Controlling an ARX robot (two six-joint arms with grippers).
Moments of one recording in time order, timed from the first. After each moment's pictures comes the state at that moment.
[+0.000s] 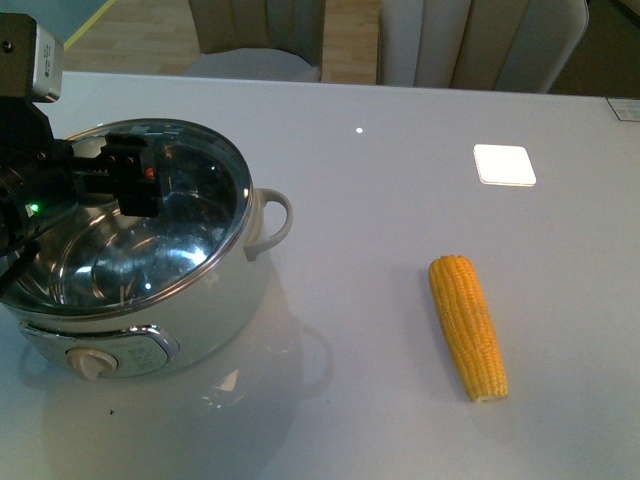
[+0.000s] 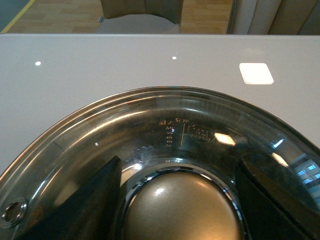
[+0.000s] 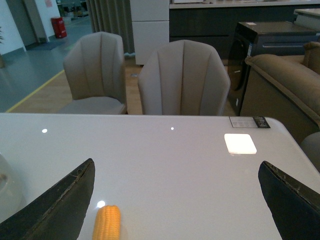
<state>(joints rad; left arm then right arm) -0.17 2.09 0.60 1.11 -0.05 -0.01 0.00 0.01 0.02 0.00 0.00 0.00</state>
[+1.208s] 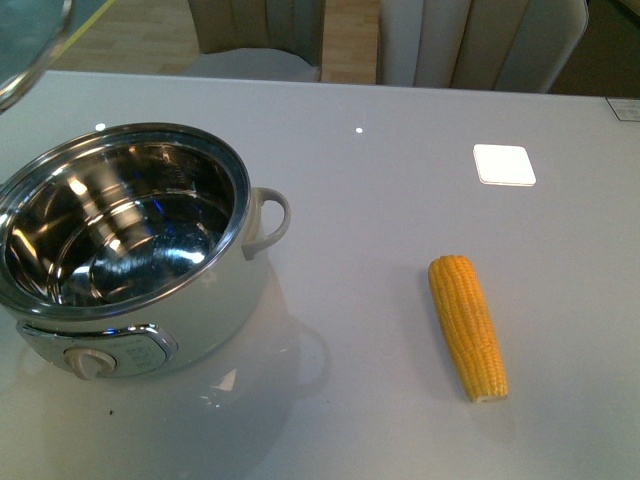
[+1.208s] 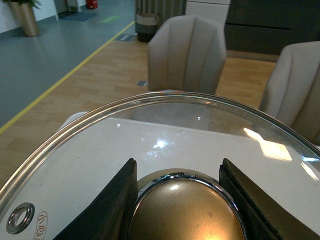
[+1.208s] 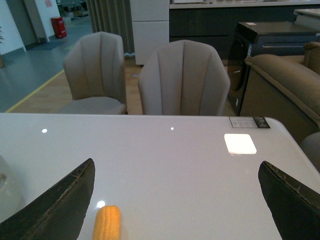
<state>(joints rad) 0.11 1.63 0.58 0.94 0.04 -0.03 0.00 0.01 0.02 0.00 0.00 0.00</state>
